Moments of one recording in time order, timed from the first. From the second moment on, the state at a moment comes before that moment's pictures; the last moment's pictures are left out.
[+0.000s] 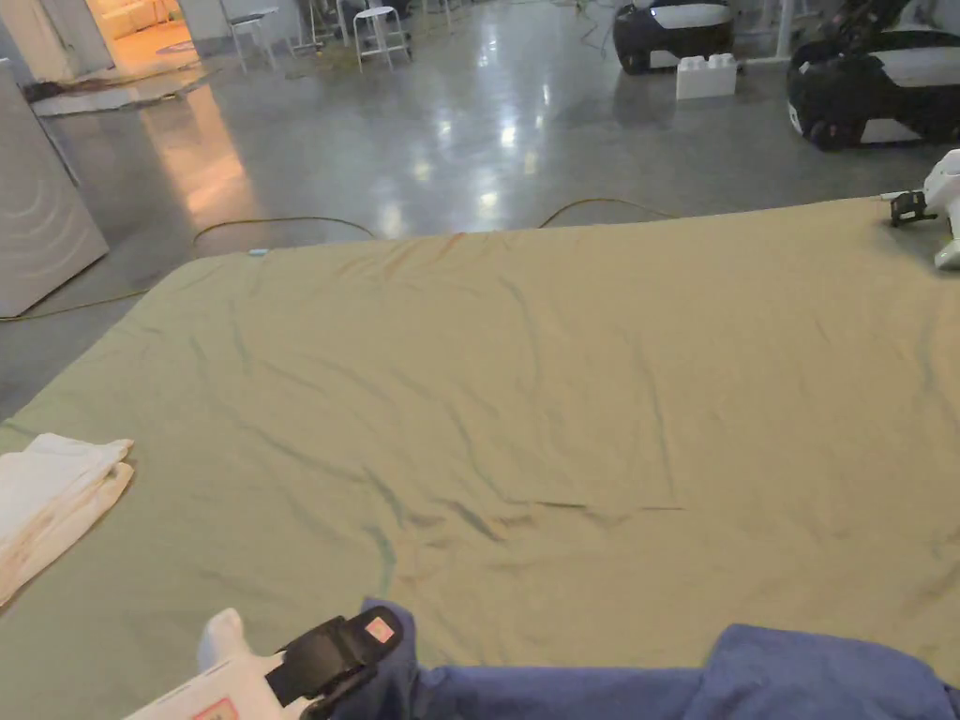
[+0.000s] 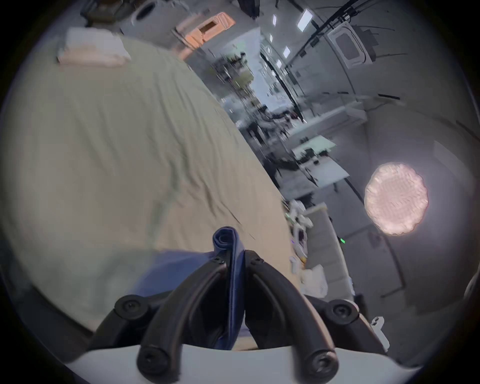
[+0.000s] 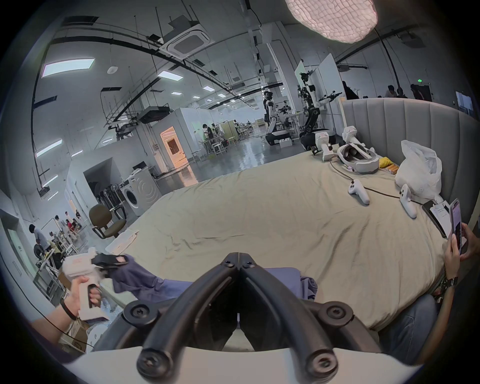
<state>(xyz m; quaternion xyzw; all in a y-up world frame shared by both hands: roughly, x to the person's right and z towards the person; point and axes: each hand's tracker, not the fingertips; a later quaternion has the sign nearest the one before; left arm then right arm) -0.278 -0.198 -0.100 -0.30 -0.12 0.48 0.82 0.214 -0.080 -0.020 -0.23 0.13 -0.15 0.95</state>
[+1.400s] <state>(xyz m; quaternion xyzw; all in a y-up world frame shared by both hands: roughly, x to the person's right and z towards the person) -0.235 -0.196 -0.098 -0.33 -0.13 0.33 0.88 0.240 -0.120 -0.004 -0.25 0.12 -0.17 0.95</state>
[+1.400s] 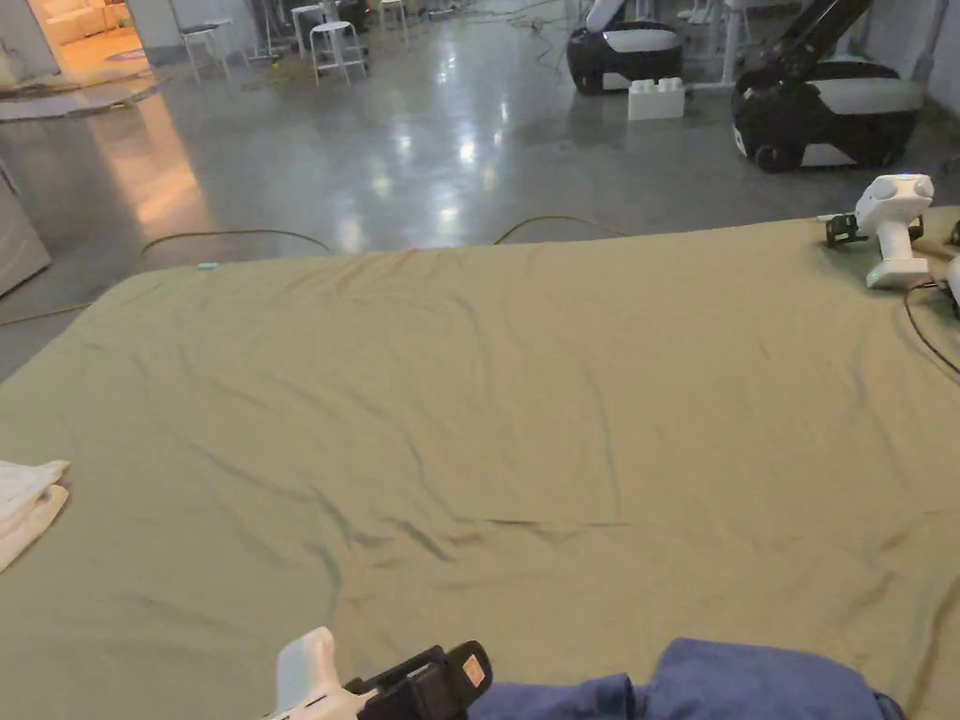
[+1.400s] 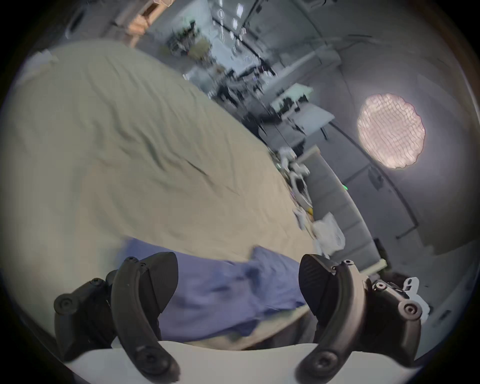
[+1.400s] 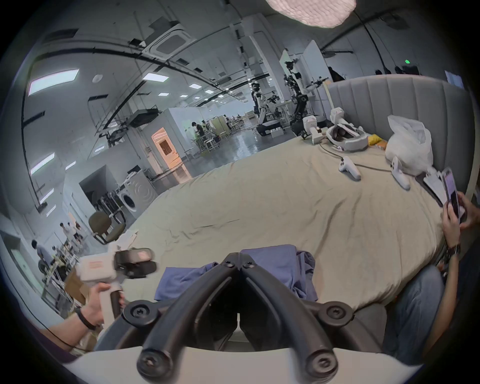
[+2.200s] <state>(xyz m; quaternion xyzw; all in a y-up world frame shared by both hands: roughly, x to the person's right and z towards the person) -0.316 -0.215 -0.074 -0.32 -0.06 0.40 0.86 0.238 -0.109 0.000 -0.26 0.12 -0.13 0.95</state>
